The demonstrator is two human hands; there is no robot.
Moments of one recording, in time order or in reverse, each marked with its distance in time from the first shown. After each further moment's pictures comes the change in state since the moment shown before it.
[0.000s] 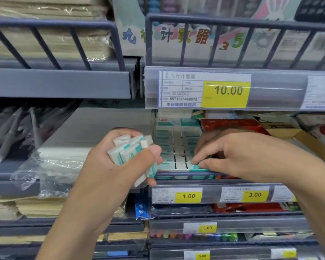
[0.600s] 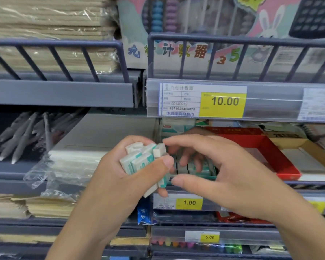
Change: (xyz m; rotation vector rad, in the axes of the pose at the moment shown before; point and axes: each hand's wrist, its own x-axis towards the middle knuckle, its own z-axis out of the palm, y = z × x) left_hand -0.010 0.014 0.016 -0.035 -0.089 0.014; right_hand -0.011 -0.040 0.018 0.358 0.412 -0.291
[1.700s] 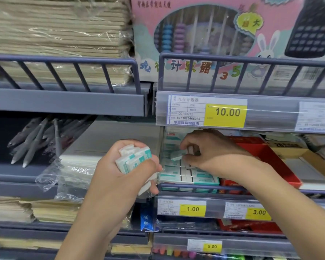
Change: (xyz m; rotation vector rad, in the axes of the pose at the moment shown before) left_hand 0.003 -0.001 -0.008 0.016 0.176 -0.020; right_hand 0.058 0.053 0.005 -0.342 -0.115 0.340
